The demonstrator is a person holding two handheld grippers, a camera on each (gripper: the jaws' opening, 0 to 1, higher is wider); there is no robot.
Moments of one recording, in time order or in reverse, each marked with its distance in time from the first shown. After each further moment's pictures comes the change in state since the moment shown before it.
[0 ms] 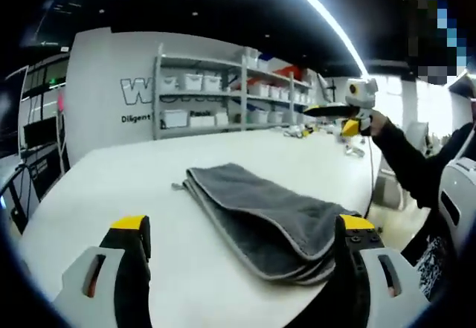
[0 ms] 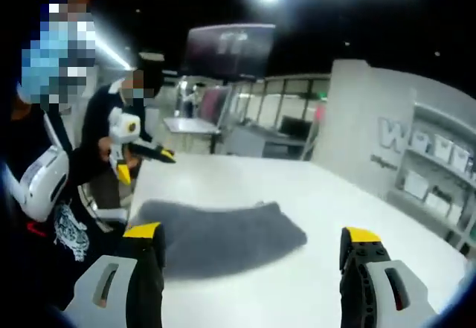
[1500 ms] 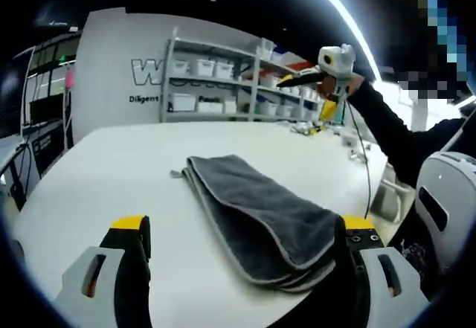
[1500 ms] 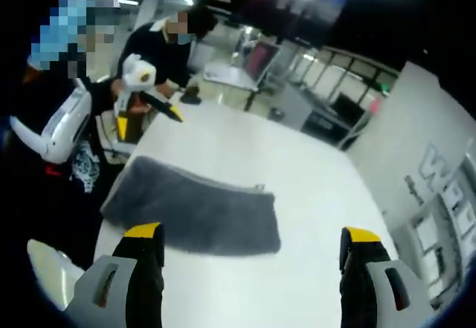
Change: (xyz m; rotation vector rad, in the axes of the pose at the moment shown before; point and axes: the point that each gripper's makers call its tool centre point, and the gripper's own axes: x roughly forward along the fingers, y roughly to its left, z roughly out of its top) left arm 0.006 -0.015 -0.004 -0.105 0.070 0.030; right arm 0.050 -0.047 0.030 -0.352 0.303 0.300
